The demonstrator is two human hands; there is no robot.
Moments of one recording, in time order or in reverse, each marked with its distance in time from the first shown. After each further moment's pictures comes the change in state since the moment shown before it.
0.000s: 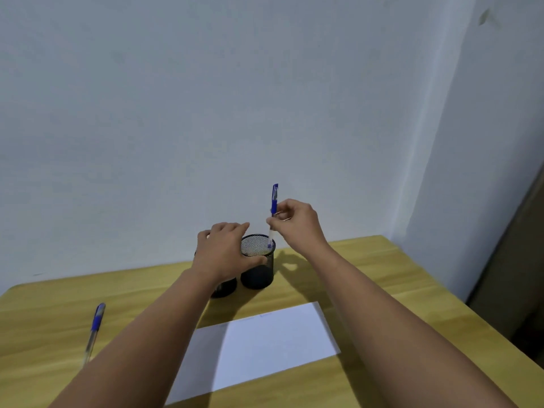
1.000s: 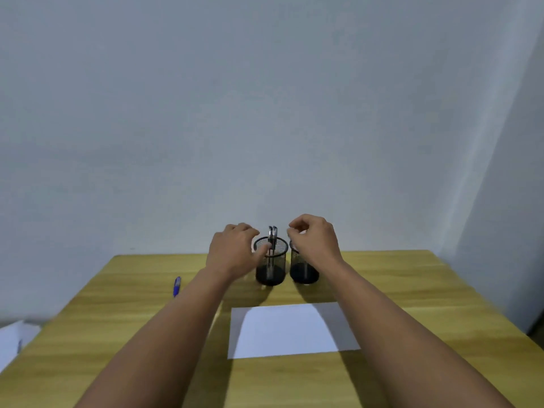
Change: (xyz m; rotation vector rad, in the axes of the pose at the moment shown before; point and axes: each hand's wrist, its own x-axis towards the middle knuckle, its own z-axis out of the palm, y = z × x) left_hand -0.066 -0.057 -0.044 0.039 0.149 -0.122; right_hand -0.059 -0.059 0.048 -0.194 -0.040 -0.022
